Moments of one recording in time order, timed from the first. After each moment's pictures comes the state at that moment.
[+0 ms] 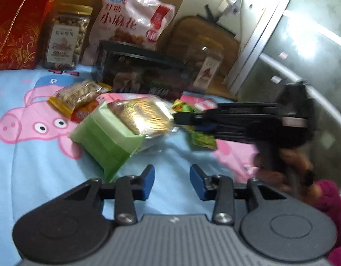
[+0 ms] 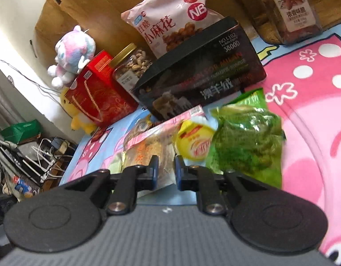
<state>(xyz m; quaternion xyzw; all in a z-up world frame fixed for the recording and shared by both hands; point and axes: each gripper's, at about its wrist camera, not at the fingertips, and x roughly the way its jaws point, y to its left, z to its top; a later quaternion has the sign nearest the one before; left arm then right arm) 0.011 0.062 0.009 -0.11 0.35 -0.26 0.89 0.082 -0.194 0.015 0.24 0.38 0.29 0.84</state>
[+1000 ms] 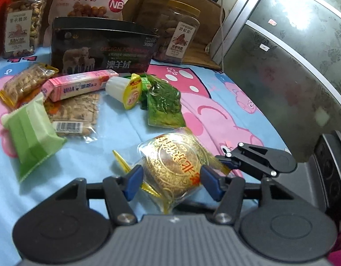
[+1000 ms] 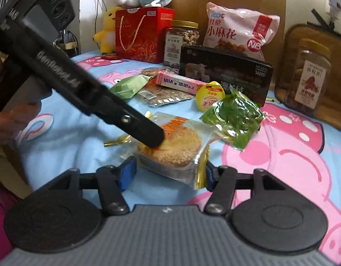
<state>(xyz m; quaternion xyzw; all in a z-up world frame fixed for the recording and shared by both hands) 0.017 0.000 0.019 -0.09 0.42 -0.31 0.85 0.000 -0.192 0.005 -0.11 0.29 0.33 0.89</state>
